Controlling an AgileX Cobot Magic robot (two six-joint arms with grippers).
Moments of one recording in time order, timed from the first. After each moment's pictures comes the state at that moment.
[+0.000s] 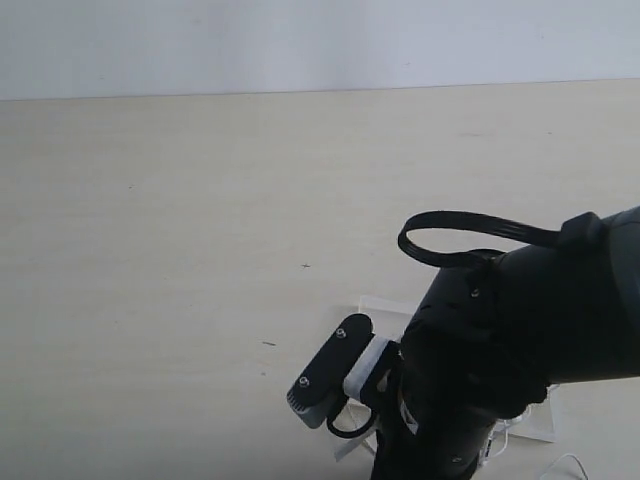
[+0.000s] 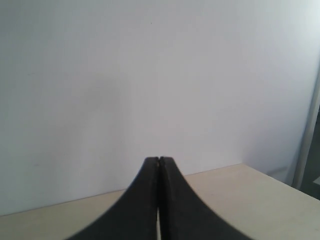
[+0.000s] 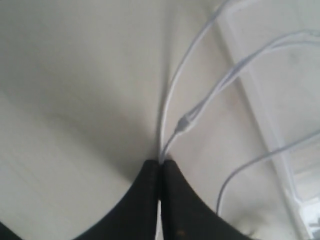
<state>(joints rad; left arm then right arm) -0.54 0.32 -0.38 1.75 0.10 -1.84 1.01 1.73 -0.70 0.02 0.63 0.10</state>
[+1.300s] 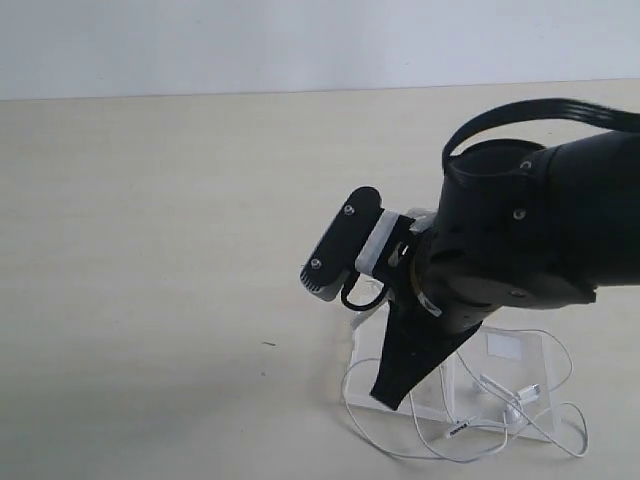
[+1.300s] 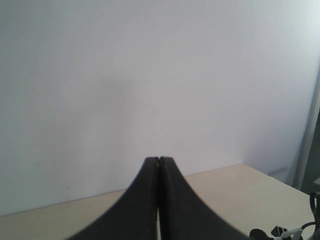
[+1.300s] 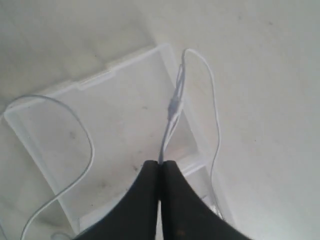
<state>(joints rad) -0.54 0.32 -0.38 1.75 0.11 -1.84 0.92 1.64 -0.82 -0.51 0.70 0.32</state>
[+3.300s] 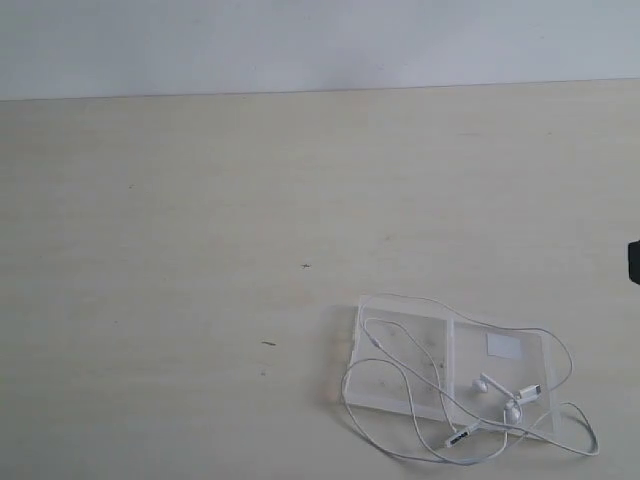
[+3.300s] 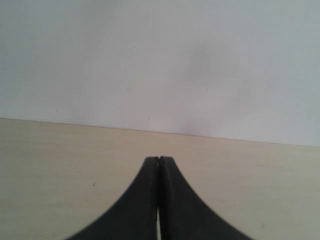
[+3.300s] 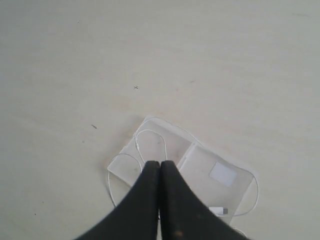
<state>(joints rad) -0.54 0.25 -0.22 1.31 0.41 -1.55 0.92 0.54 -0.57 -0.37 0.85 0.76</state>
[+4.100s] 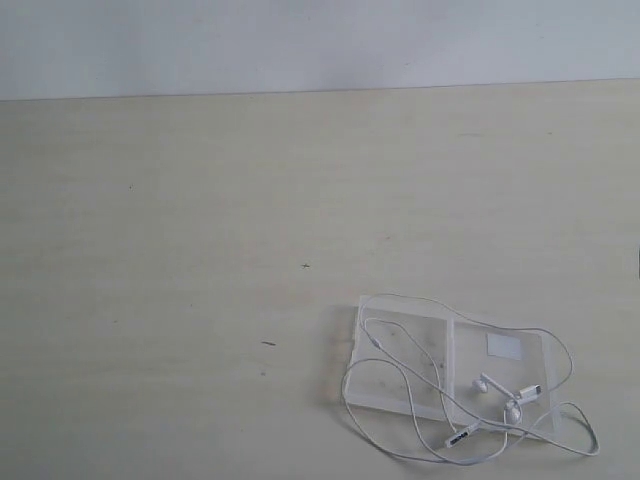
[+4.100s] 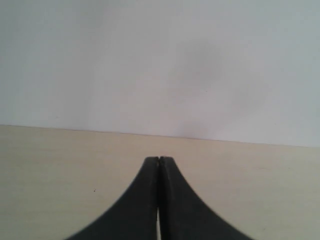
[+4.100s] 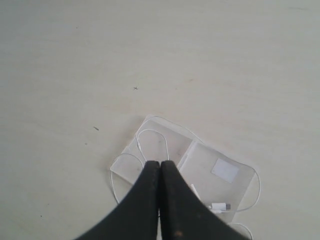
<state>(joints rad) -0.53 0.21 -0.22 1.30 0.41 -1.51 0.92 0.51 -0.57 -0.36 0.86 0.79</state>
